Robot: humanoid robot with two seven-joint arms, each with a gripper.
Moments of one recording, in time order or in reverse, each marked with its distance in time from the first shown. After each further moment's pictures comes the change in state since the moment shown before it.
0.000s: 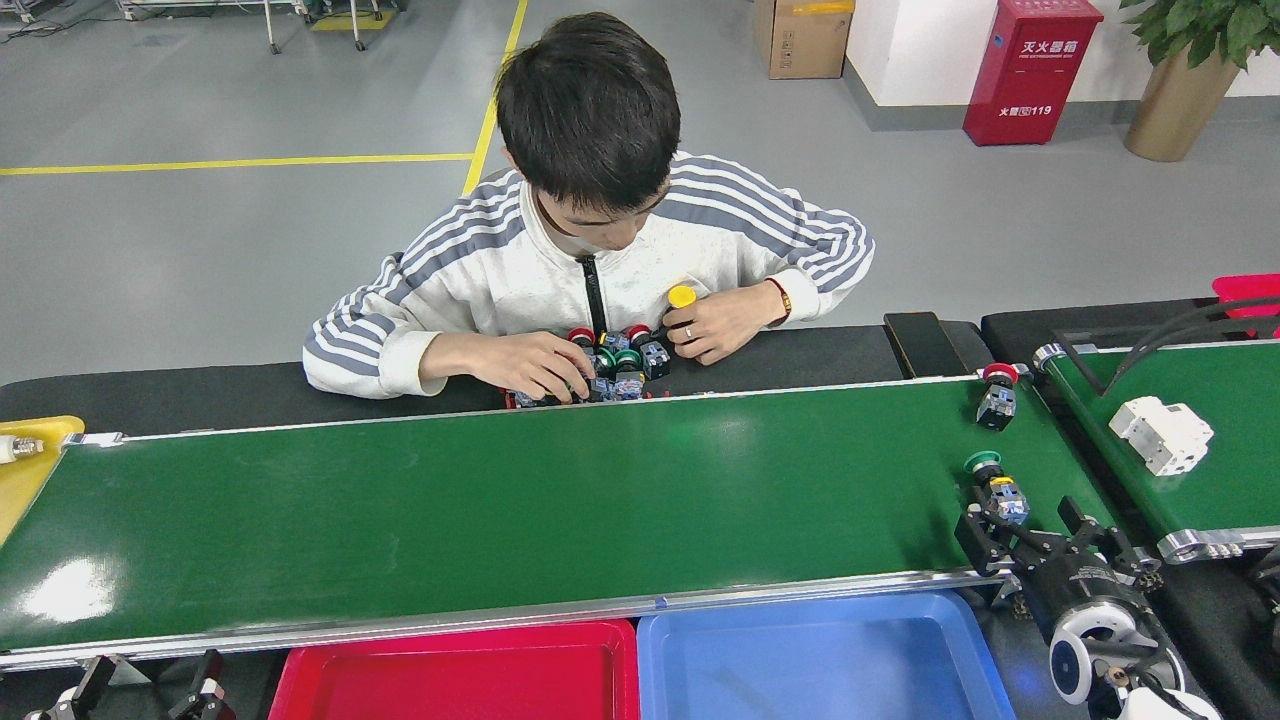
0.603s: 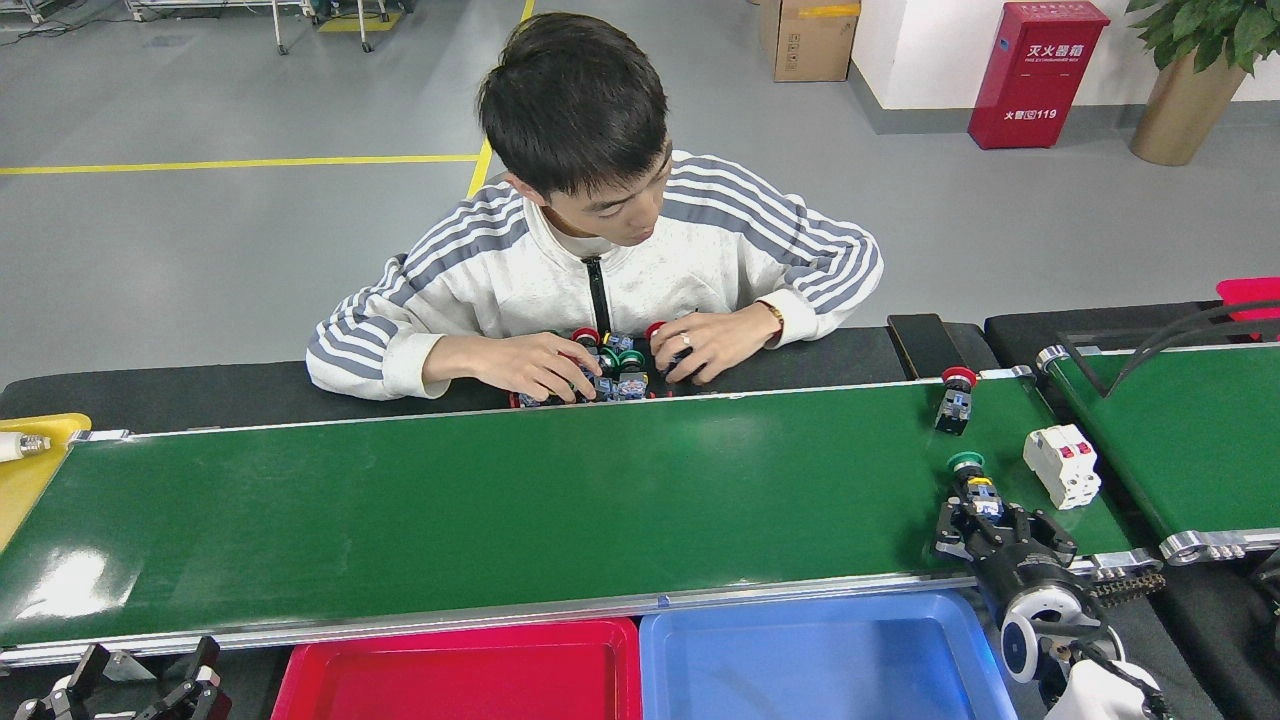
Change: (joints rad) left arm 0.006 0.000 0.033 -0.001 0.000 0.010 0.000; right arm -0.053 0.006 0.200 -0.042 -0.007 0.000 -0.029
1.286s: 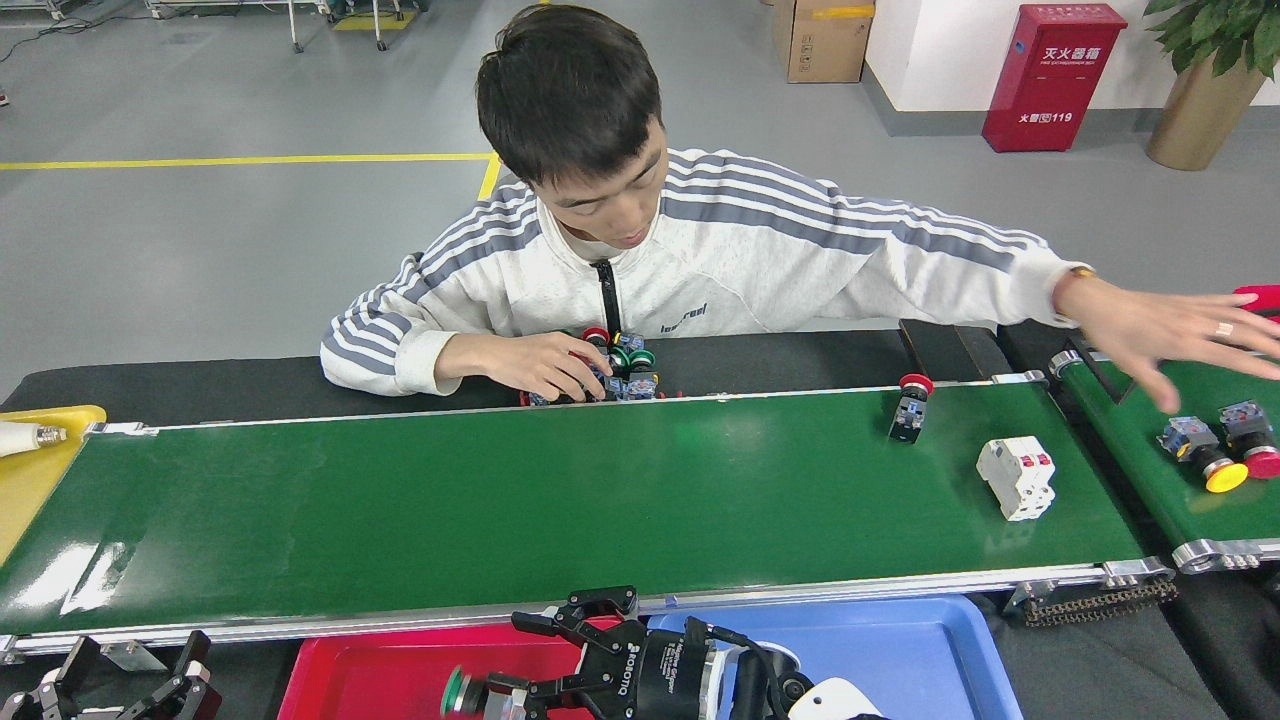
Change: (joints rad) left arm -0.013 0.000 0.010 -0.004 0.004 -0.048 0.001; right arm -0.064 0.210 0.435 -0.001 0.067 -0.702 -0.091
